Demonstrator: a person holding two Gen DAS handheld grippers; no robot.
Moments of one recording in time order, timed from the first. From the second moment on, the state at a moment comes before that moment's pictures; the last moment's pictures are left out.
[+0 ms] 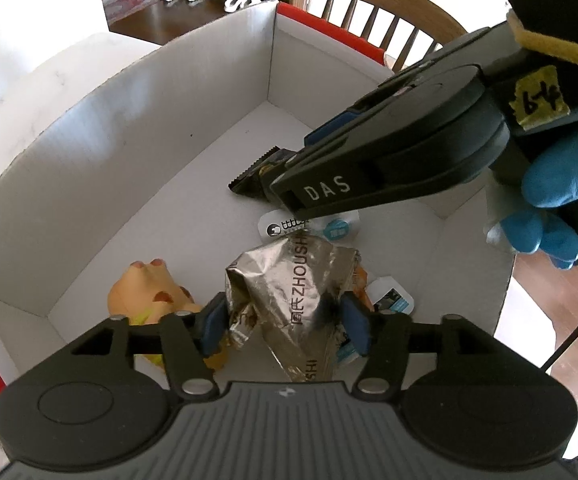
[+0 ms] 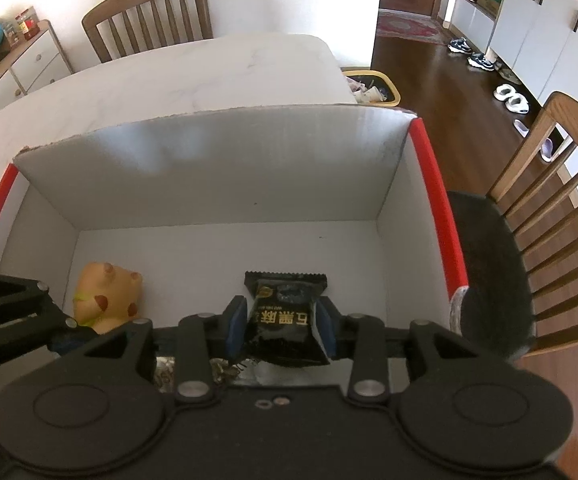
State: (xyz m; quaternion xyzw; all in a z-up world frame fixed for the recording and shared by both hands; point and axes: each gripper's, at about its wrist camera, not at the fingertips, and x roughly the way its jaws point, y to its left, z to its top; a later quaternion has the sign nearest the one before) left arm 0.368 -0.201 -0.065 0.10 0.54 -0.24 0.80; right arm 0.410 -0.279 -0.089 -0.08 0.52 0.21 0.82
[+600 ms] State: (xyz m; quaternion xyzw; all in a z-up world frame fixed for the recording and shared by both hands) left arm 0.353 -0.183 -0.035 0.07 0.50 -0.24 0.83; right arm 0.383 -0.290 -0.051 -0.06 0.50 0.23 0.84
